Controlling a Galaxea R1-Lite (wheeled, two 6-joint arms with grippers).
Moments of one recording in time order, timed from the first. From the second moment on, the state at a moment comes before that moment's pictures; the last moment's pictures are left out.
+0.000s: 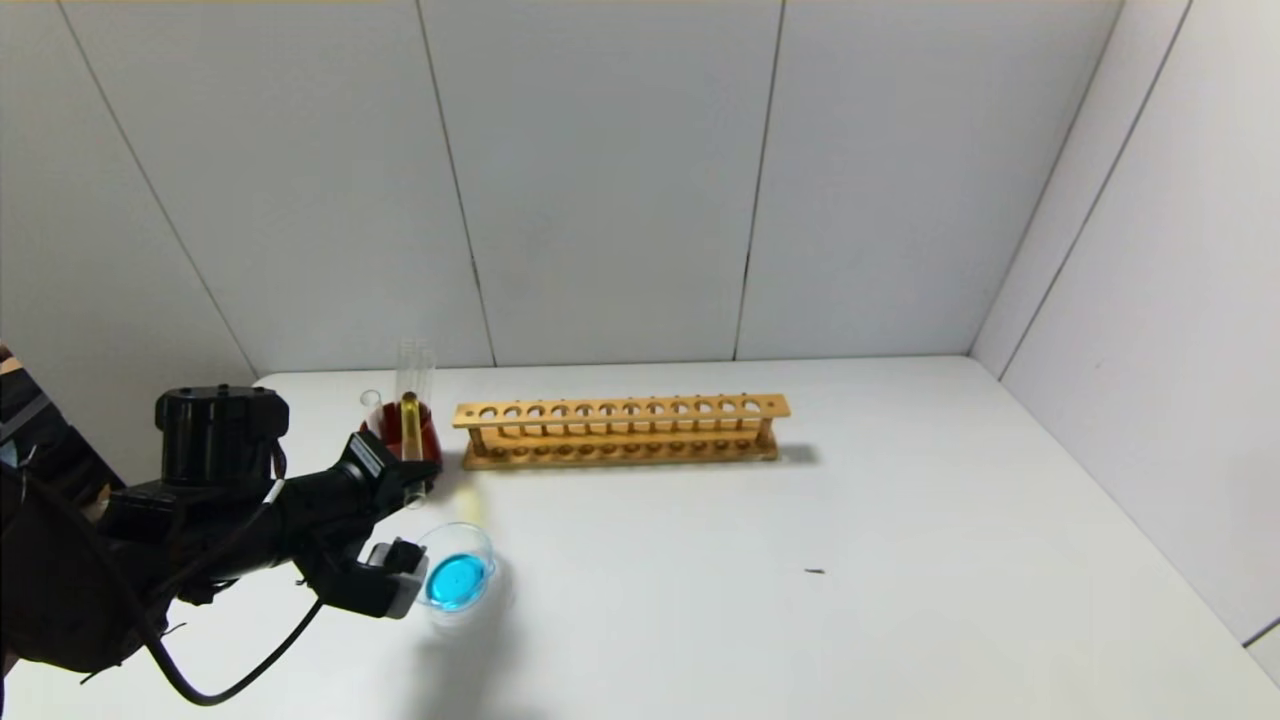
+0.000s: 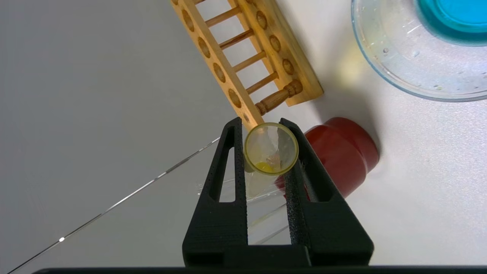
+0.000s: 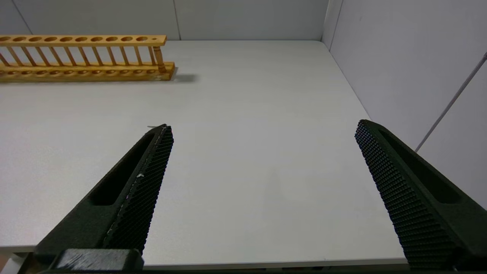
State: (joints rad) left arm -0.12 1.79 -0.48 -0.82 -0.37 2.05; right arm 0.00 0.00 0.00 0.00 0.00 0.00
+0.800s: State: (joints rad) left arm -0.11 1.82 -0.50 -0.83 -0.37 2.14; right arm 0.00 0.00 0.00 0.00 0.00 0.00
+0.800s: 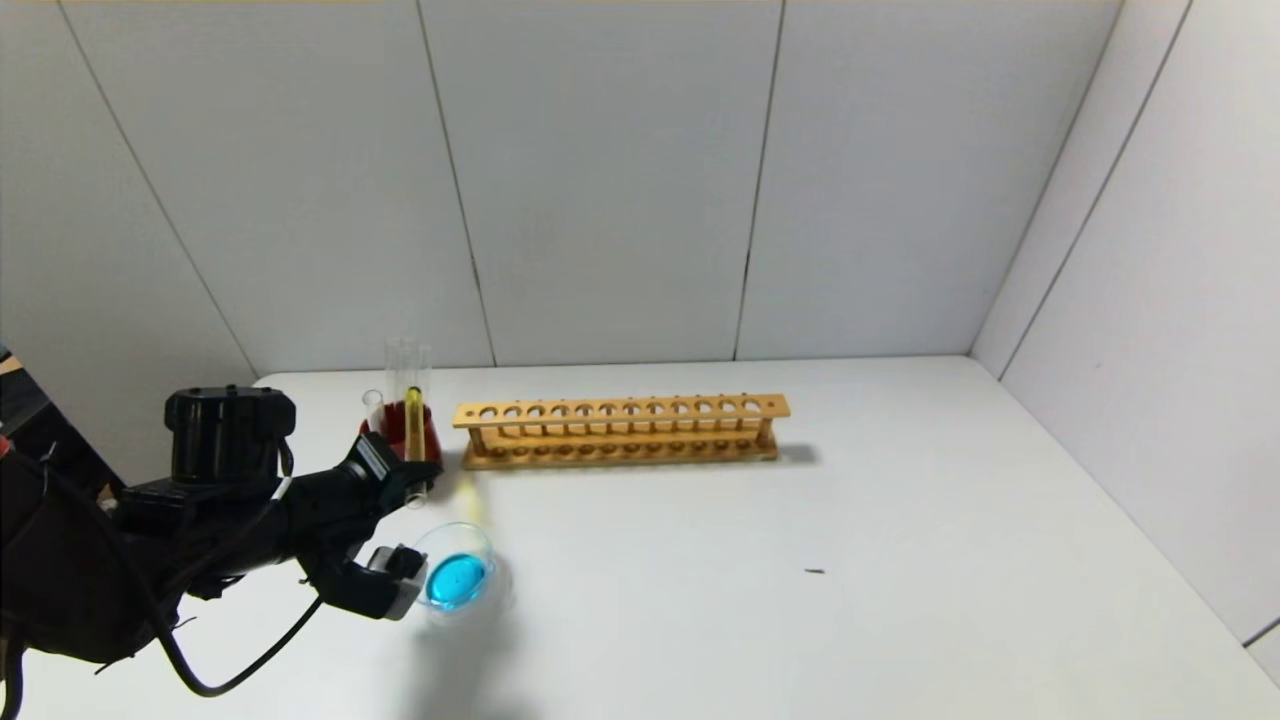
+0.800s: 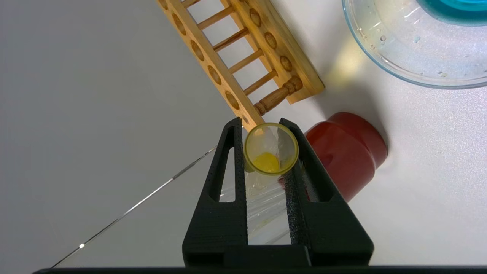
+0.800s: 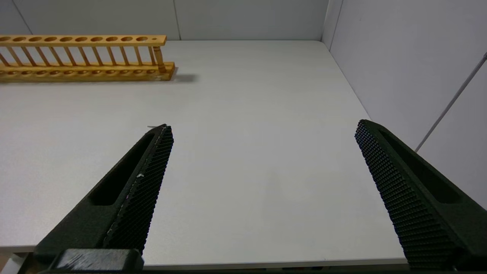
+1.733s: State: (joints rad) left arm -0.11 1.85 -0.52 -0.85 -0.35 2.19; right arm 0.00 0.00 0.00 0.00 0.00 0.00
